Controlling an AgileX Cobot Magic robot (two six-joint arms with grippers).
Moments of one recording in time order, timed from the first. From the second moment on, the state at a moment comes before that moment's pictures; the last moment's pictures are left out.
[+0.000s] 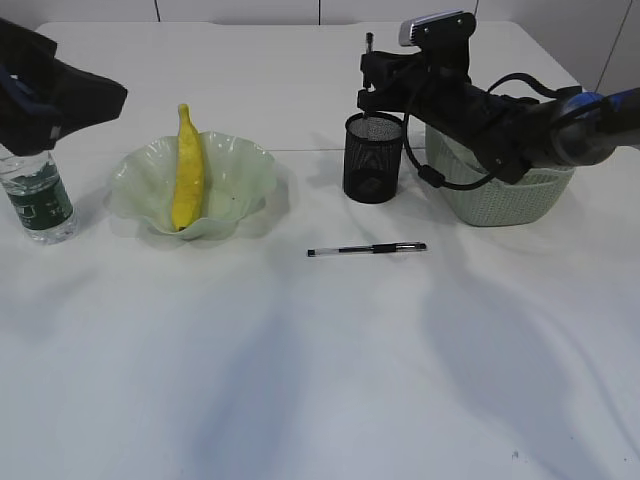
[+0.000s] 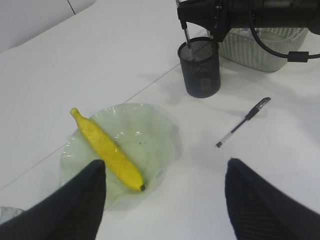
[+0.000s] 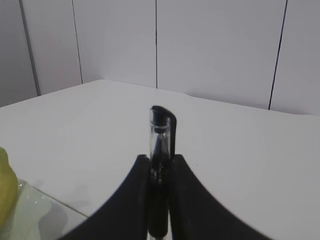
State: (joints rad) left arm -0.48 1.11 -0.89 0.11 0.32 0.11; right arm 0.16 2.37 -1.70 -0.53 -0.68 0.38
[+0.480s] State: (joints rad) left arm -0.48 1.11 -0.89 0.11 0.32 0.11; right arm 0.16 2.37 -1.70 -0.50 -0.68 0.38
